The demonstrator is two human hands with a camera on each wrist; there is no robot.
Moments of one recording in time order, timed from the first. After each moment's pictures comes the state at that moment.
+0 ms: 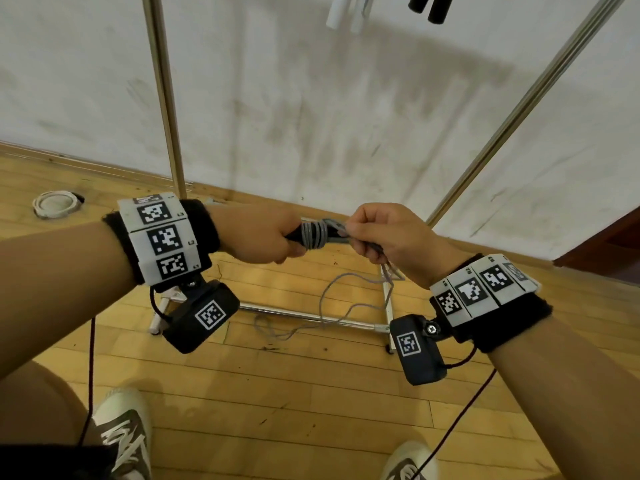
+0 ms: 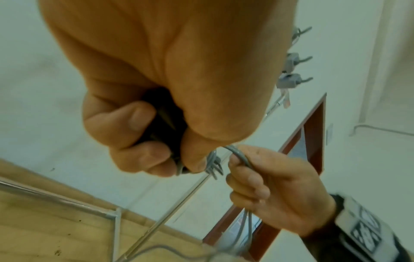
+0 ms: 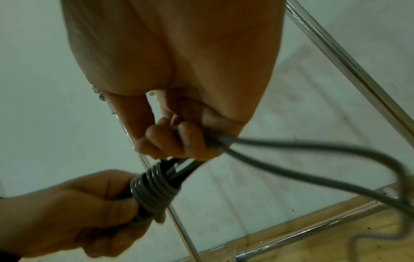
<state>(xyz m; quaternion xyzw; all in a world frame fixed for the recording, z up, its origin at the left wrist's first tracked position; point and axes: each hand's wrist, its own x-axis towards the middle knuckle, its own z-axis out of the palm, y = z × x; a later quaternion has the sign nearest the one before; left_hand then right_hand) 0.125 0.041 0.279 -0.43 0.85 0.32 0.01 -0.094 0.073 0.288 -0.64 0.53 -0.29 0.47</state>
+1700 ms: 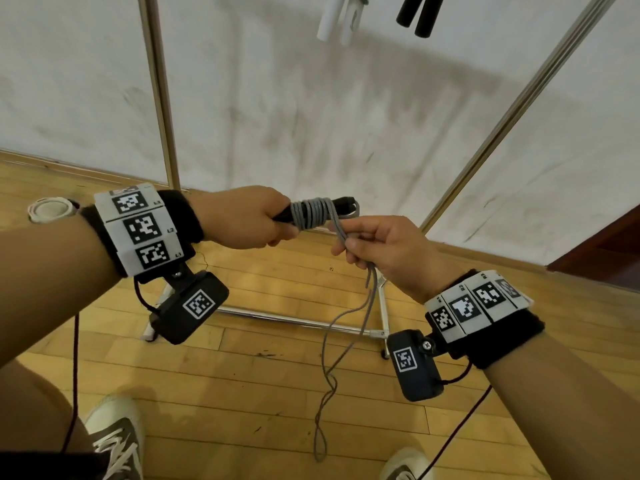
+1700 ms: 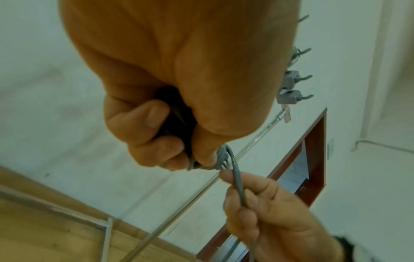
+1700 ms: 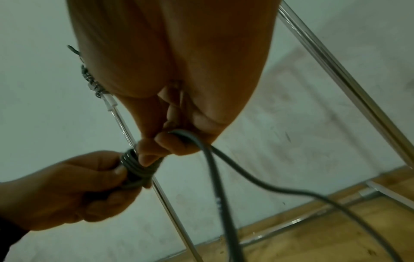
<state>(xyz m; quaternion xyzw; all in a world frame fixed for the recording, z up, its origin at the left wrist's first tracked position) 0.133 0.033 0.293 -0.45 0.83 0.32 -0.07 -0.103 0.085 0.280 -0.67 0.49 -0.33 0.44</state>
